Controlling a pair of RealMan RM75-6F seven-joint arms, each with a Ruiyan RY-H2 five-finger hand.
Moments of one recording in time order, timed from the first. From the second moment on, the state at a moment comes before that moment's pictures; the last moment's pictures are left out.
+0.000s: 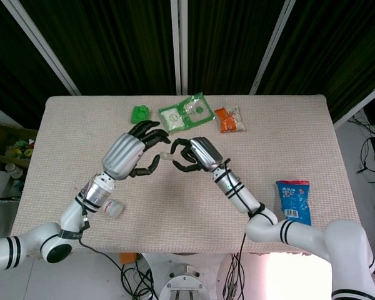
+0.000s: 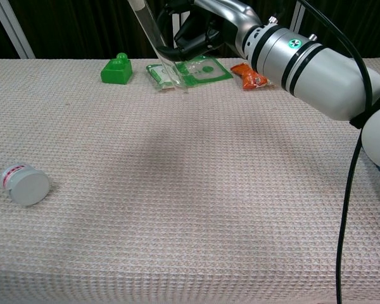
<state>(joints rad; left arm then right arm) -0.76 -1.25 -0.27 -1.84 1.37 1.13 0.03 0.95 -1.76 0.30 -1.18 -1.39 0.98 0.52</state>
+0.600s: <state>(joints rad) -0.68 -1.11 -0.24 -1.88 1.34 1.15 0.03 1.00 -1.64 0.25 -1.19 -1.30 0.81 0.01</state>
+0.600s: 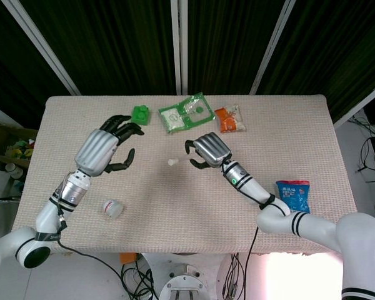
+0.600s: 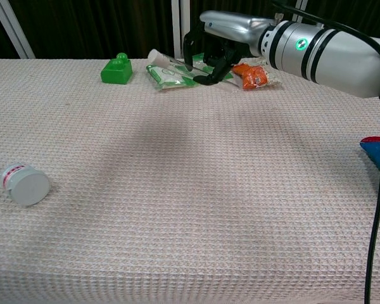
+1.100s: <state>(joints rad) -0.64 -1.10 -0.22 -1.86 1.33 1.16 0.03 1.08 -1.82 0.24 -1.02 -1.02 0.72 -0.41</state>
